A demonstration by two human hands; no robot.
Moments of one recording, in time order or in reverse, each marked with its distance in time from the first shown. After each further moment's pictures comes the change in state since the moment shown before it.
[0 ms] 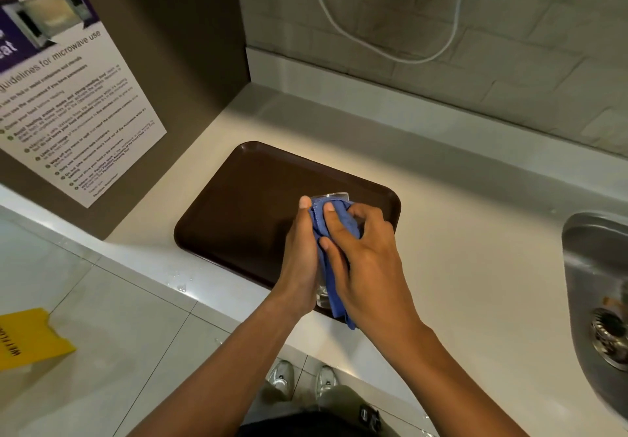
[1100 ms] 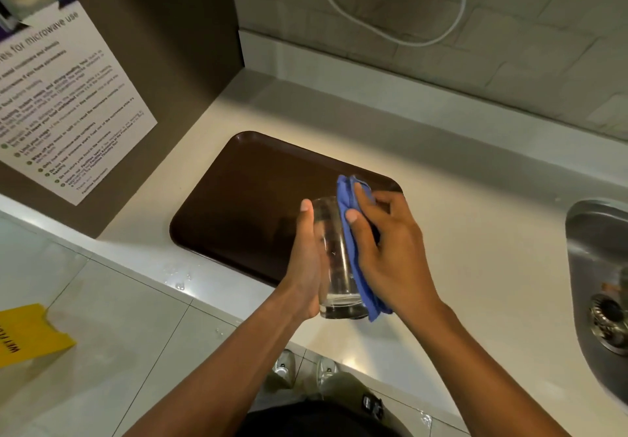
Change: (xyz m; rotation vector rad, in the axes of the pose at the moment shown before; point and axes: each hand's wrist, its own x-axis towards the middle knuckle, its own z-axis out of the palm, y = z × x) left_hand -0.006 -0.002 0.002 -0.192 -0.118 -0.286; right_hand 0.014 0.026 0.003 0.115 0.037 0.214
